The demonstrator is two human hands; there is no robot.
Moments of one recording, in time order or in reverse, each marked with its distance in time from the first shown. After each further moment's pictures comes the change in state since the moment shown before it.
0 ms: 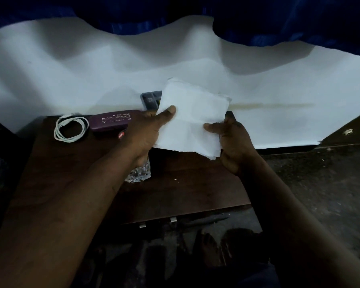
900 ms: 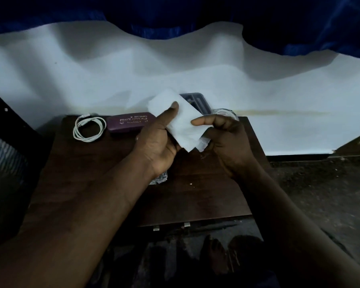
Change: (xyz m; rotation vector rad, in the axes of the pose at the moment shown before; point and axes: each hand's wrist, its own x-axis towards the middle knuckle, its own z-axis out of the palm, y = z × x) left_hand -0.012 0.003 -0.006 -0.647 -0.046 -0.149; right_hand 0.010 0.019 0.037 -0.194 -0.136 -0.236
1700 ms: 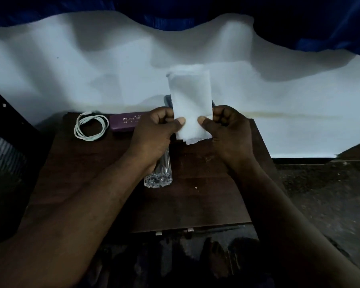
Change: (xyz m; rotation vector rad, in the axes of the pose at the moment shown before) left_hand 0.016 0.009 -0.028 0.576 0.050 0.353; right_hand 0.024 0.006 0.018 -0.277 0.232 -0.054
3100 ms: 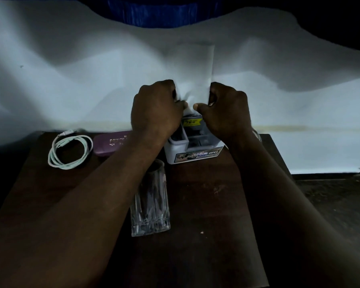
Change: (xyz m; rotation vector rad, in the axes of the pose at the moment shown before) left_hand 0.130 0.002 0.013 1.081 0.304 0.460; right_hand 0.130 0.019 0.031 -0.680 -0.006 -0.399
